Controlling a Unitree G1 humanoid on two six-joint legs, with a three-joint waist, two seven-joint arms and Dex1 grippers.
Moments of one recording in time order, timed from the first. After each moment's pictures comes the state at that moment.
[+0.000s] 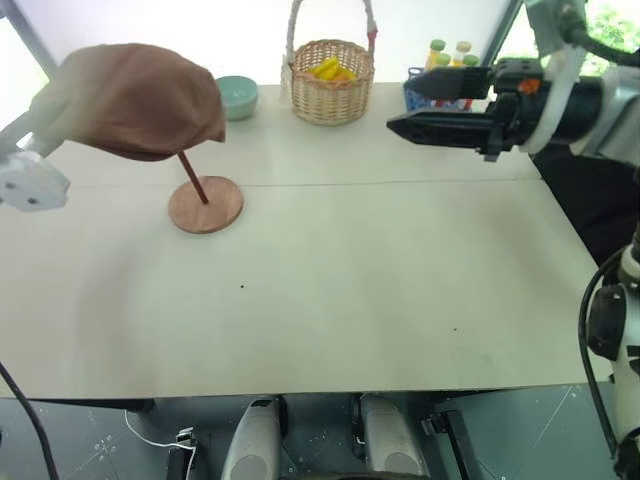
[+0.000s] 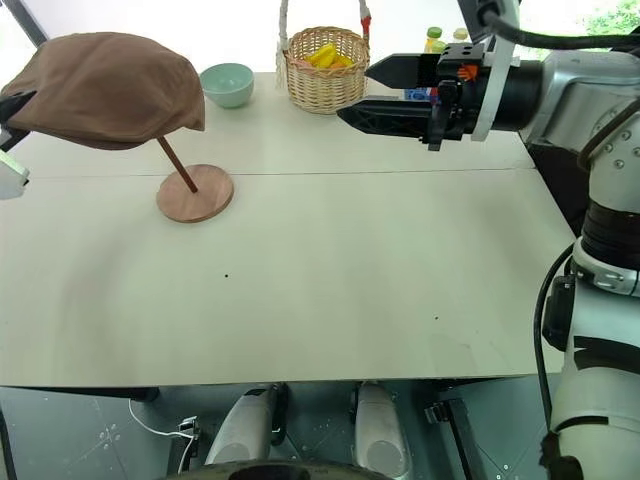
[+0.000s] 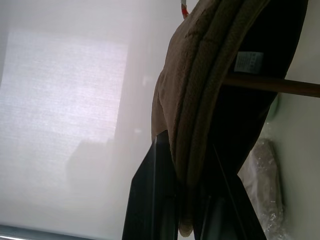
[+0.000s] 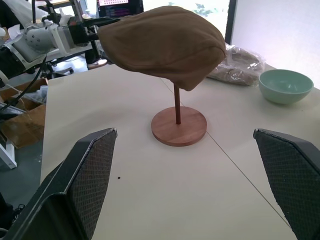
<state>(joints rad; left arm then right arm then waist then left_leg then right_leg) -0.56 1.14 0.21 0.69 0.21 -0.98 -0.35 -1.10 -0.82 -0.11 -0.09 0.81 1.14 0.93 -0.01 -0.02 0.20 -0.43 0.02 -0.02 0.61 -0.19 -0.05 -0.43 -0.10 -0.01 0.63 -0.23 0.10</state>
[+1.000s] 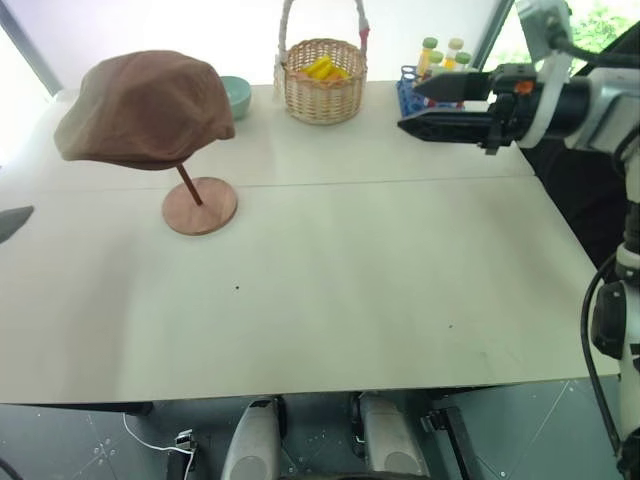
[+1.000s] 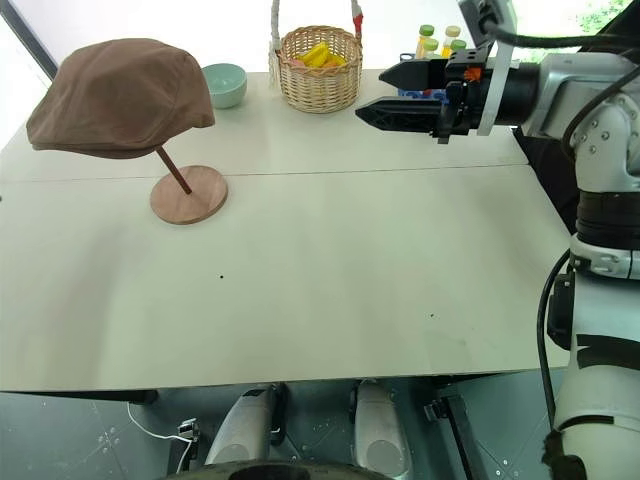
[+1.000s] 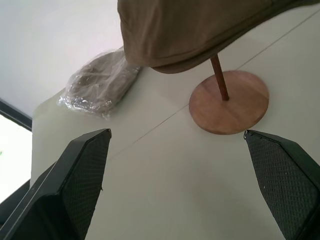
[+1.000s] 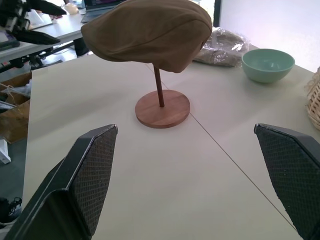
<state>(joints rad) 0.18 1.26 1.05 -0.01 -0.62 0.63 -1.03 -1.18 -0.84 0.01 0.21 0.62 0.94 1.13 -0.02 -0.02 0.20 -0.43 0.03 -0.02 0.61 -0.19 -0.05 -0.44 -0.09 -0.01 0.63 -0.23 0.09</state>
